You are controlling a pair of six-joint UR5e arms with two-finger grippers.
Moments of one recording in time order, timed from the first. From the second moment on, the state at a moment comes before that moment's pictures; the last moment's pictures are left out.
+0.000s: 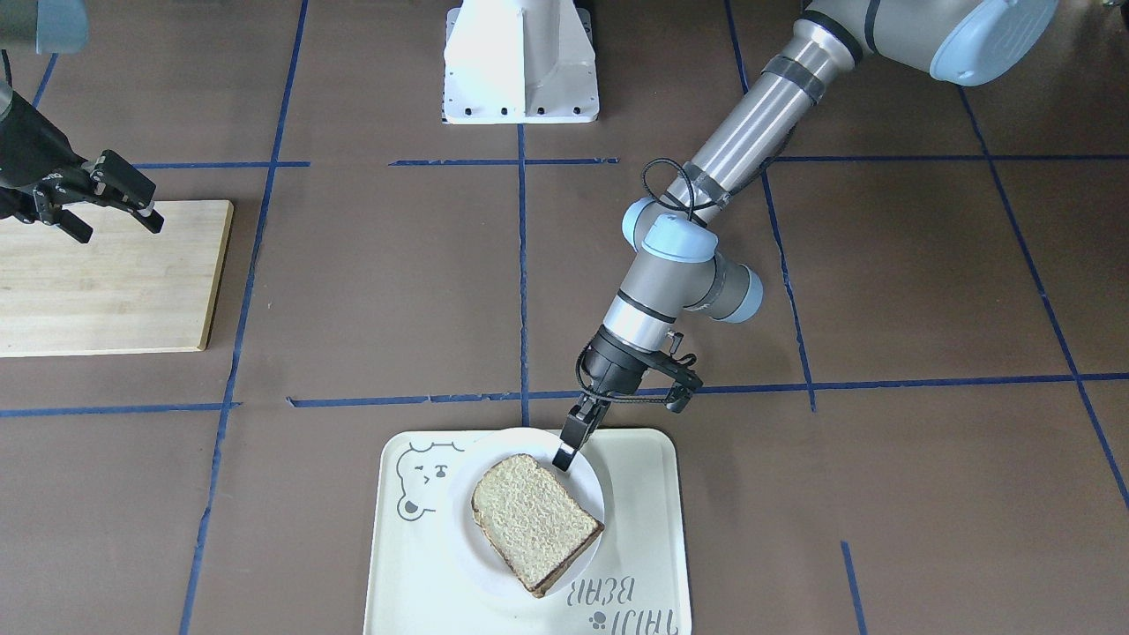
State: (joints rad) left arm -0.60 -2.50 -0.72 -2.99 -1.41 -2.18; right arm 1.02 -1.61 2.03 -1.24 2.26 0.90
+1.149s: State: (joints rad) left arm -0.62 -2.11 -1.62 -2.36 -1.52 -1.92; right arm 1.07 -1.64 2.02 -1.24 2.26 0.86
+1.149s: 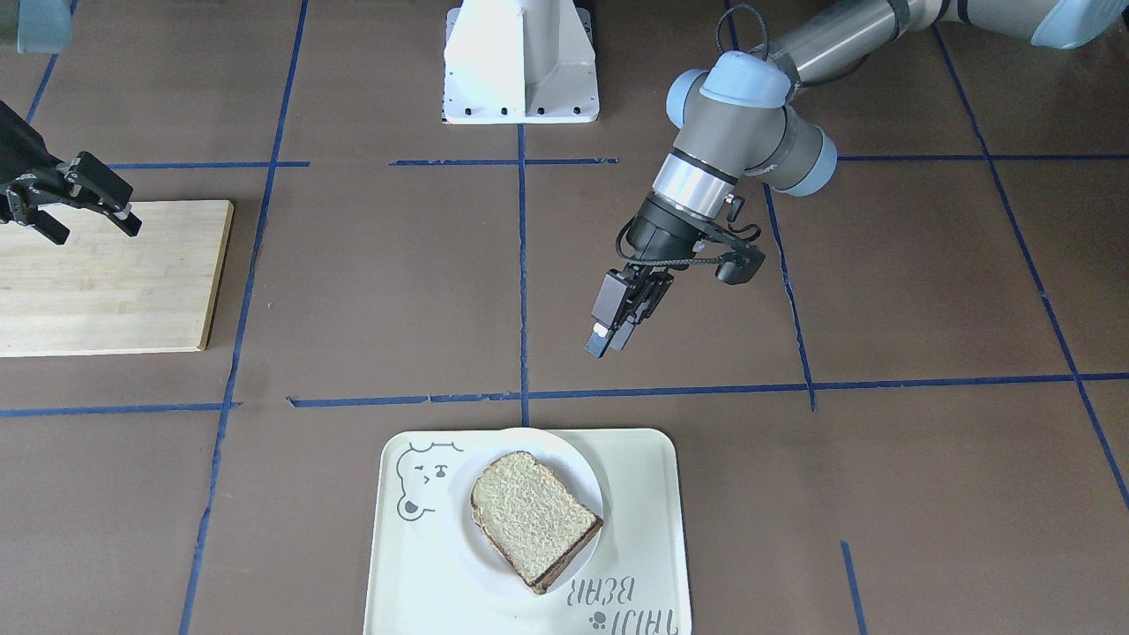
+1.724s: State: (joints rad) left arm -0.94 -1.82 -1.83 -2.11 -2.00 -1.27; right arm 1.23 -1.72 1.98 -1.25 2.27 0.63
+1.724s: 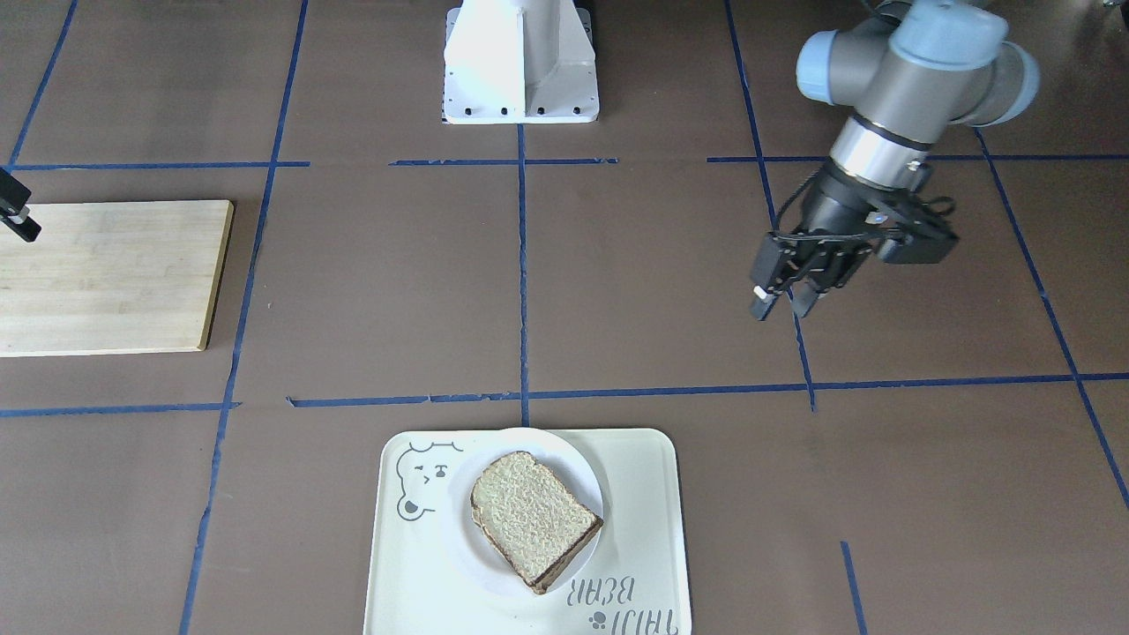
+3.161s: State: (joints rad) left arm -1.56 -1.54 -1.69 -1.44 -2.36 0.31; right arm 1.45 -1.75 1.86 -1.54 2.34 0.06
